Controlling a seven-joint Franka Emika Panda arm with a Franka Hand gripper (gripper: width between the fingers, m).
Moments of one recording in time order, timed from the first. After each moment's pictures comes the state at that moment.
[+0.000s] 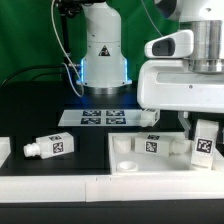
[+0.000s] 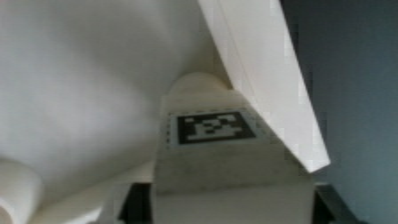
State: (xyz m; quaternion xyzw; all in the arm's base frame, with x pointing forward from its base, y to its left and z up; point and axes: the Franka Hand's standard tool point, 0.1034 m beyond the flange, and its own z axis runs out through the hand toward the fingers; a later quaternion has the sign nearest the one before) arm 0.645 0.114 0.073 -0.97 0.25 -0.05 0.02
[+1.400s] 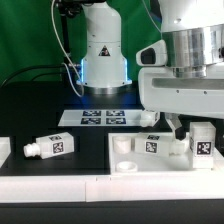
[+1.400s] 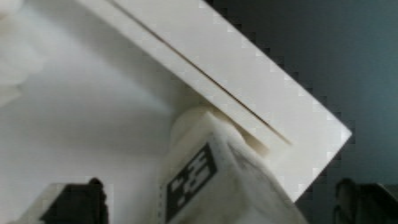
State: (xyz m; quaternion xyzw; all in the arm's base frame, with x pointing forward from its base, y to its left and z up) arm 0.637 0.109 0.065 -0.91 0.41 -0.01 0.08
